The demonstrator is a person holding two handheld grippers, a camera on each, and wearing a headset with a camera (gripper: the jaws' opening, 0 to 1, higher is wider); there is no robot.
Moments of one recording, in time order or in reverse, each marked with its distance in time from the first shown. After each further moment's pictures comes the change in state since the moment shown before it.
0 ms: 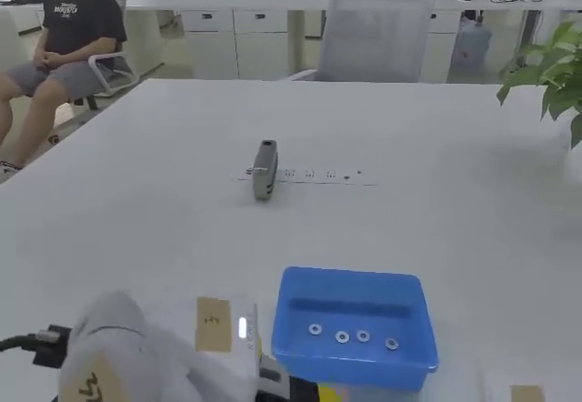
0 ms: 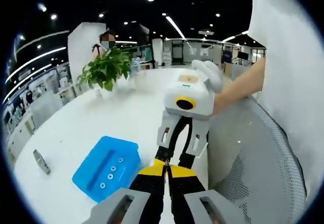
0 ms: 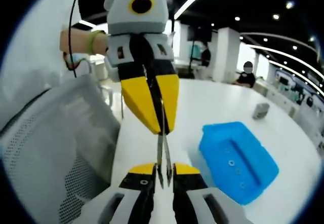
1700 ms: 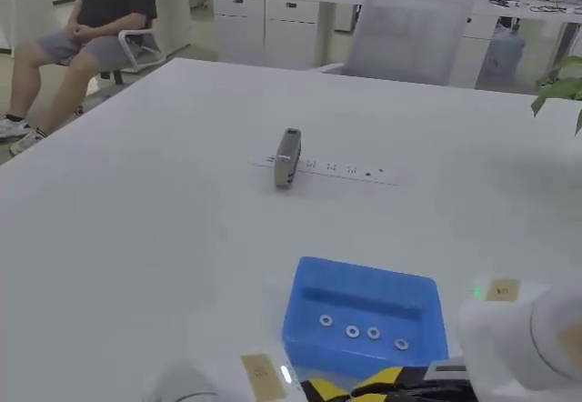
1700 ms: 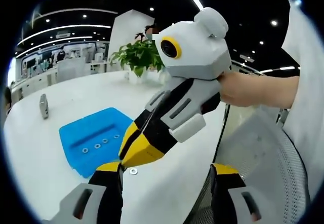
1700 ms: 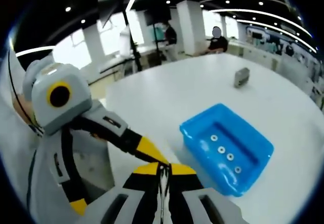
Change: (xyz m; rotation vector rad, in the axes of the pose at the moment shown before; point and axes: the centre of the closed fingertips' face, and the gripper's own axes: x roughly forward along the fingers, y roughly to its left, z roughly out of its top) left arm 0.025 -0.019 -0.029 -0.410 -0.083 0.180; right arm -0.002 -0.022 0.022 0.361 0.137 -0.060
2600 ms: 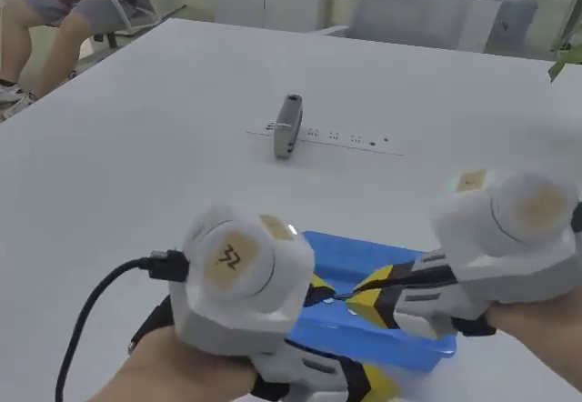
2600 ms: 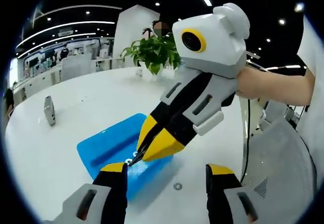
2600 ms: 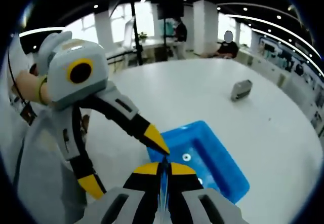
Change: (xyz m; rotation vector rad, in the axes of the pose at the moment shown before) left arm 0.017 0.078 0.023 0.000 0.040 0.035; right arm 0.008 -0.061 0.024 -0.151 0.052 -0.003
